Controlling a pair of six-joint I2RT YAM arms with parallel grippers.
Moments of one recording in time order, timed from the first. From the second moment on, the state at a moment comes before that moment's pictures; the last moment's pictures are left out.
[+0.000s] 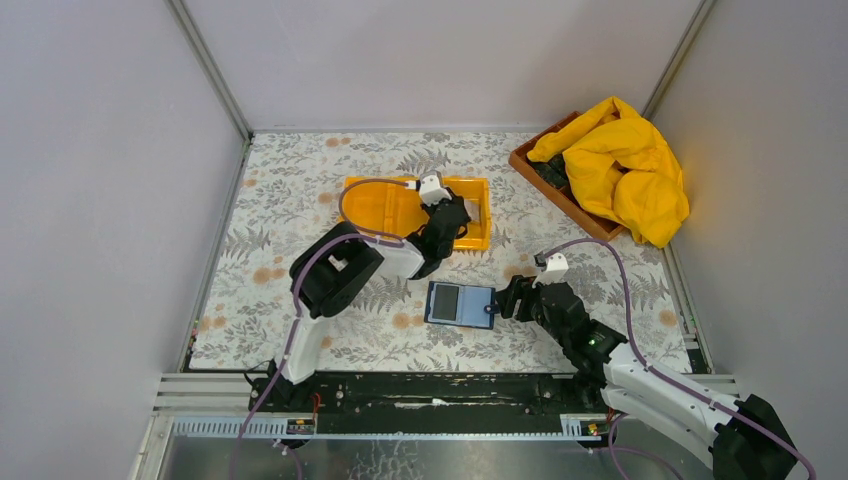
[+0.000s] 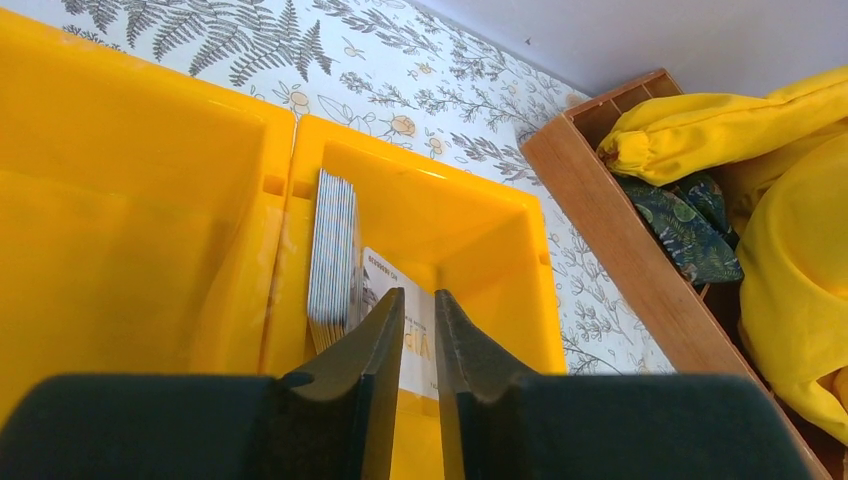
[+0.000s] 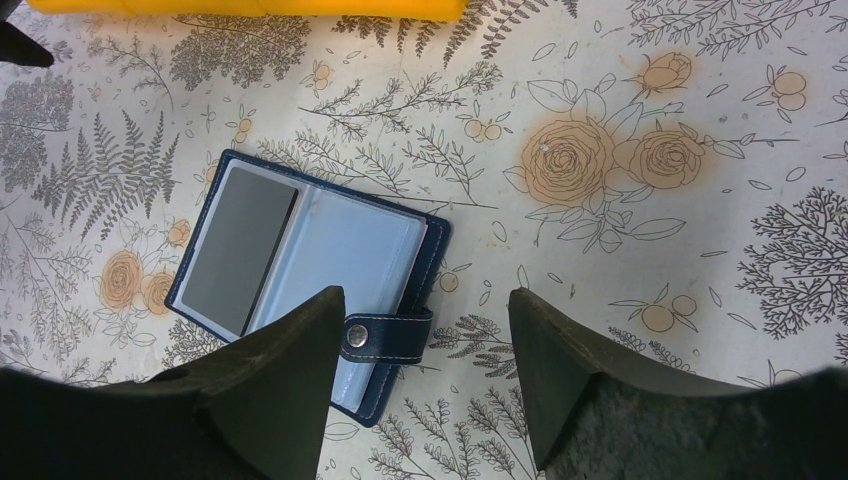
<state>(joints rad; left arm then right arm) -0.77 2.12 1.16 0.74 -0.66 -0.69 0.71 0.68 0.15 0.05 0.22 0.52</state>
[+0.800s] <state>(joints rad) -0.76 1.90 0.96 0.63 -0.39 -1.01 0.71 0.66 0.15 0.04 0.22 0.52</state>
